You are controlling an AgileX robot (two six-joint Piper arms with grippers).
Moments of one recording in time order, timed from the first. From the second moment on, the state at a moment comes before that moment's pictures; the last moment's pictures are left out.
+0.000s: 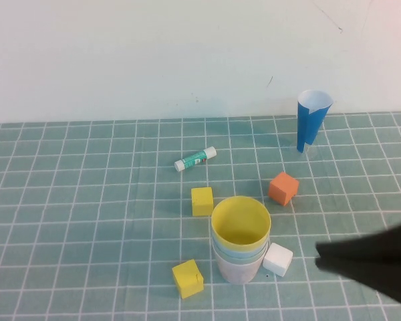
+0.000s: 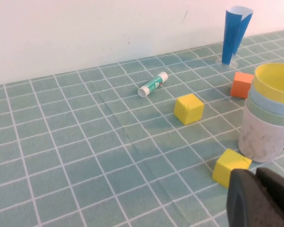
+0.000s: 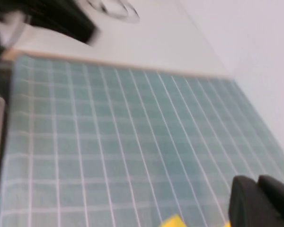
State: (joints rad) right arm 0.59 0.87 -0.74 1.08 0.66 -1.55; left arm -0.66 0.02 -0.31 0.29 0.64 -0.40
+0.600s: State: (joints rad) right arm 0.59 0.76 -0.49 1.36 0.56 -1.79; left arm -0.66 0.02 -0.29 0.30 0.64 -0.40
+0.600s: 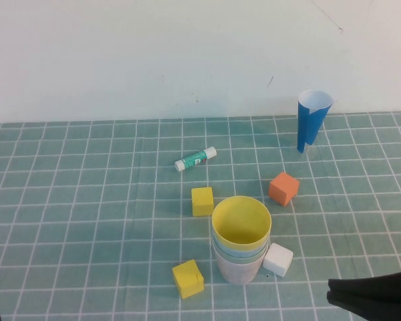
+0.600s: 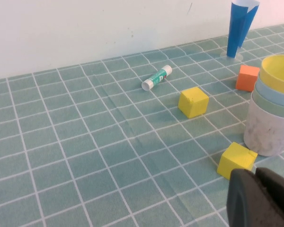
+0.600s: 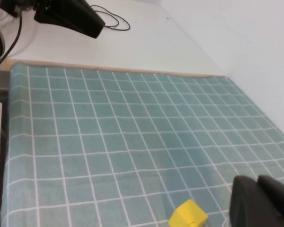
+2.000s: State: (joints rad) right arm -0.12 -0.01 0.03 0.06 0.38 -0.19; left arm -0.66 0.02 -0.27 0.30 0.62 -0.40
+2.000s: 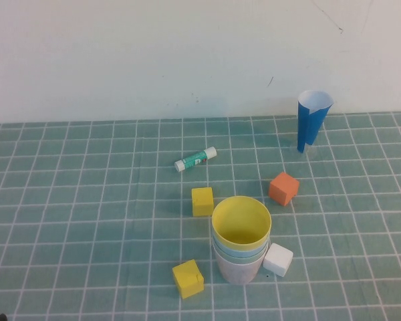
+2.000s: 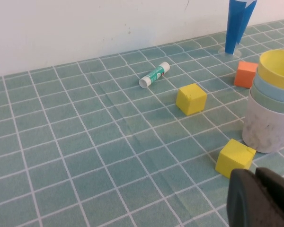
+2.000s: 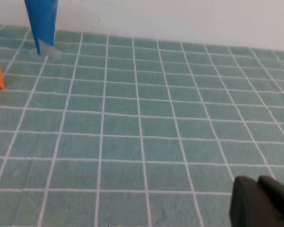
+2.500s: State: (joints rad) right arm 0.03 -0.01 0.03 -0.06 0.40 0.03; left arm -0.66 0.02 -0.27 0.30 0.62 -0.40
